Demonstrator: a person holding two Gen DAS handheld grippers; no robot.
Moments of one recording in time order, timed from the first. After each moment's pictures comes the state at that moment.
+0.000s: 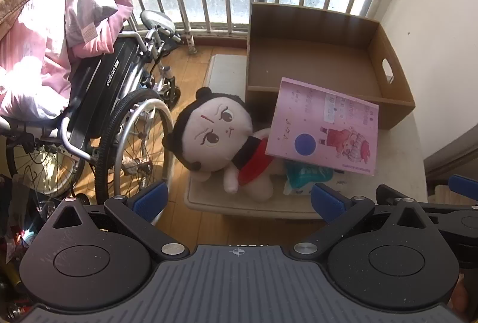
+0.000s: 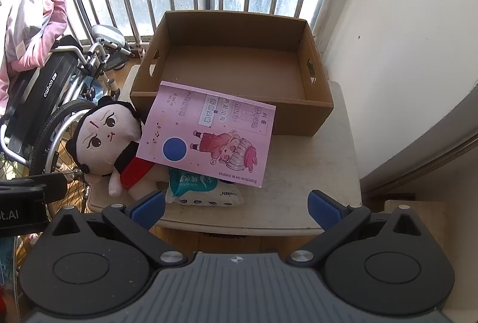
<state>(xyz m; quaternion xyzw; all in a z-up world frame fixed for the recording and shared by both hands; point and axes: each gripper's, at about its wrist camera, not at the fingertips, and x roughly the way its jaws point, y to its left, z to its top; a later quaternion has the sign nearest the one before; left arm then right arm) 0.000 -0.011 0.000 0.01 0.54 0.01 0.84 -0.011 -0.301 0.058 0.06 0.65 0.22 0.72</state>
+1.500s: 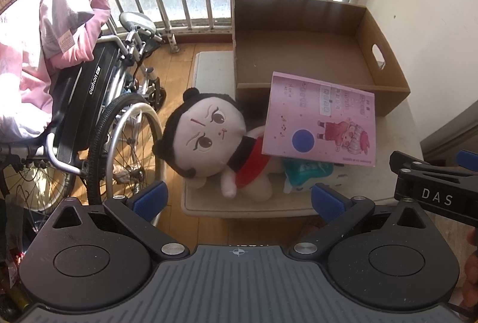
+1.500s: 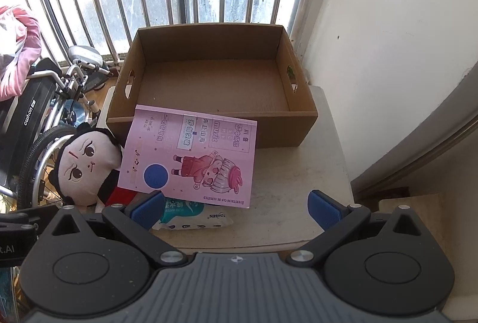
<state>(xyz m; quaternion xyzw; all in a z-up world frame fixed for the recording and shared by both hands) 0.023 -0.004 -0.016 0.02 0.56 -0.03 0.83 0.011 -0.300 0.037 0.05 0.65 0.22 0.72</state>
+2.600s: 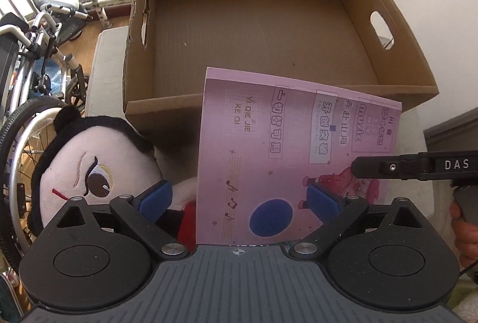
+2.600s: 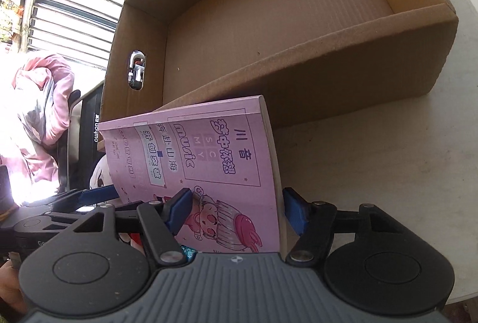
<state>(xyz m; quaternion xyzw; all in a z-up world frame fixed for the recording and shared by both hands) 0.156 -0.051 -0.168 0.00 0.61 -0.13 0.78 0.075 -0.277 -0.238 0.28 0.75 0.40 0.44</state>
